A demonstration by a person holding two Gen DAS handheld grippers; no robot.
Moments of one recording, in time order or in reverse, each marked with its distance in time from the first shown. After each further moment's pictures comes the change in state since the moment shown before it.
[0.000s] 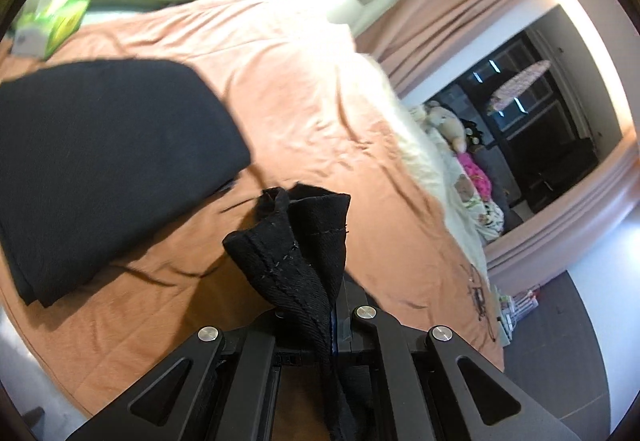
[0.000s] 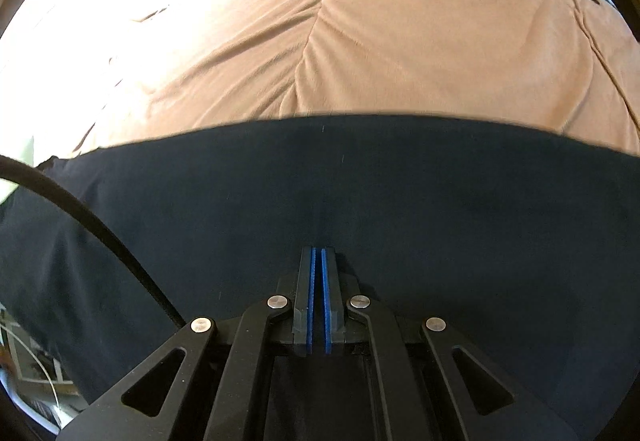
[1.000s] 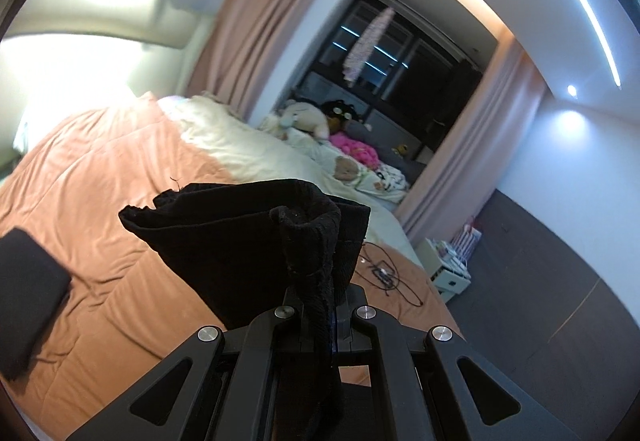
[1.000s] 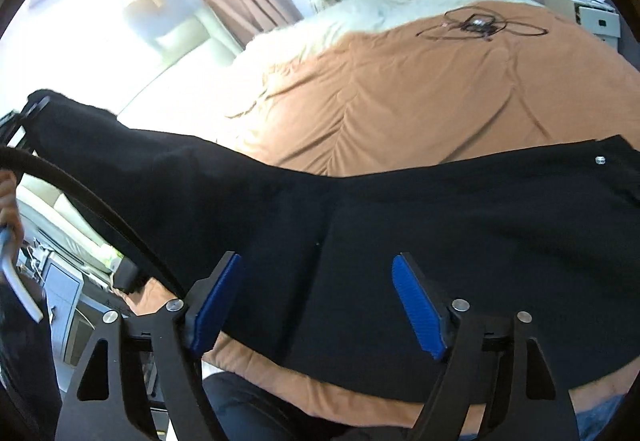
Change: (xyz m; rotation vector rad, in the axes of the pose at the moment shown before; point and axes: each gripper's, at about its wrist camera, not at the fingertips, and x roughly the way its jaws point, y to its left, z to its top) left arm -0.069 -0.325 -0.018 0.440 -0.033 -0.254; right arm -0.215 -0.120 -0.085 0.016 -0.347 0.265
